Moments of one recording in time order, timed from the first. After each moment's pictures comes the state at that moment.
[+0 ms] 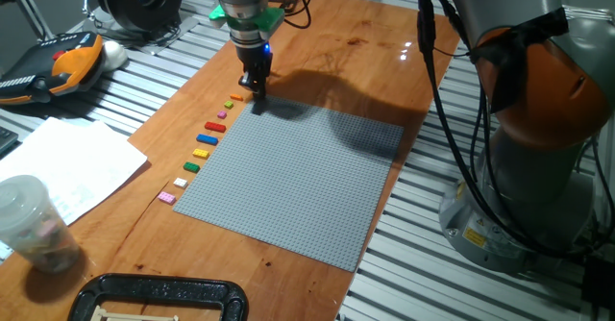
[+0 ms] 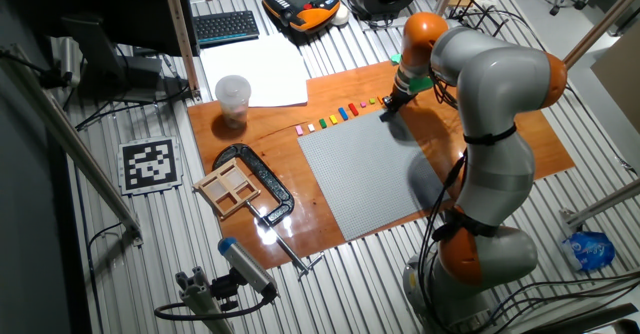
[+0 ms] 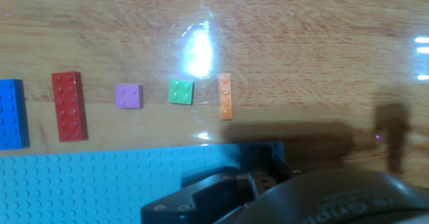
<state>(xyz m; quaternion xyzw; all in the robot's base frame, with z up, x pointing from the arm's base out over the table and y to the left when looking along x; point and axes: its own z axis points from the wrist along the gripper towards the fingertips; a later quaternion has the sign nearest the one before) 0.589 -0.119 0.026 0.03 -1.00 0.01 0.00</state>
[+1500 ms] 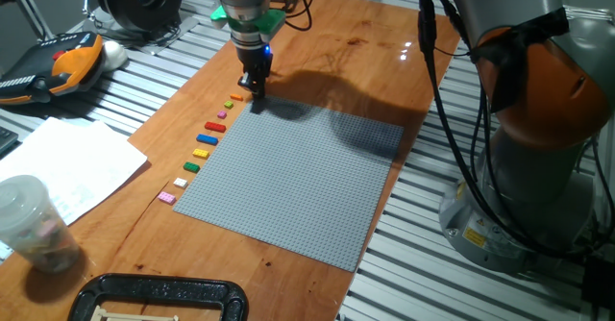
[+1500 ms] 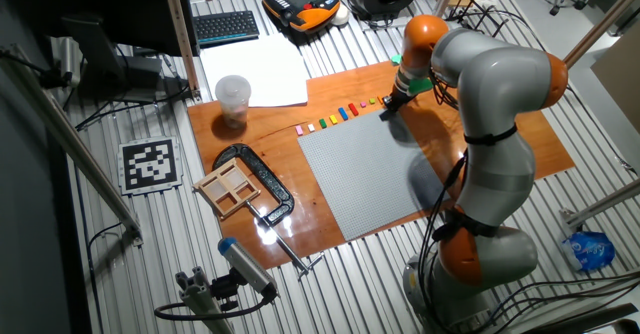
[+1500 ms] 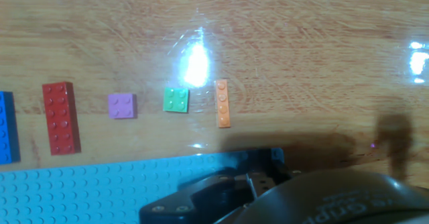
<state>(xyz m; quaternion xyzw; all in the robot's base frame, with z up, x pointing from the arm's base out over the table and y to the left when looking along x) 0.588 -0.122 0.019 0.01 -1.00 0.01 0.00</state>
